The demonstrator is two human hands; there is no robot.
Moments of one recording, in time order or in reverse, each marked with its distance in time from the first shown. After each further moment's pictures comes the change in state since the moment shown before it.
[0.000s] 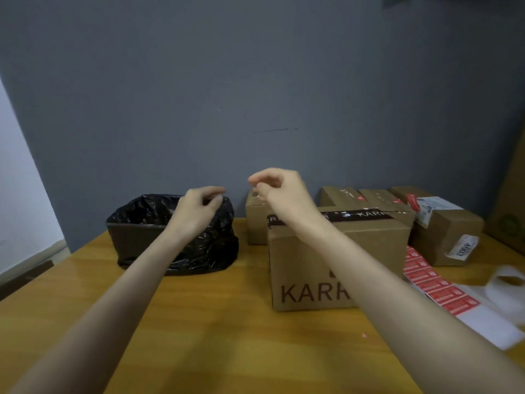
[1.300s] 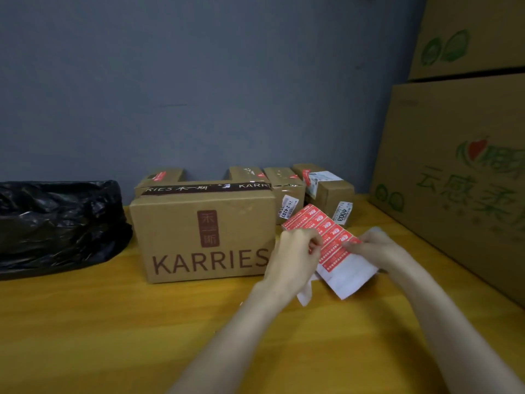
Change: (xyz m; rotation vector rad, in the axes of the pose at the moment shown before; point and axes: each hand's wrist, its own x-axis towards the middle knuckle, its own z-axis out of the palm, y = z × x) left_hand -0.116 0.180 0.251 -0.145 -0.349 0.316; right_hand -0.132 0.144 -0.261 -0.364 0.150 0.856
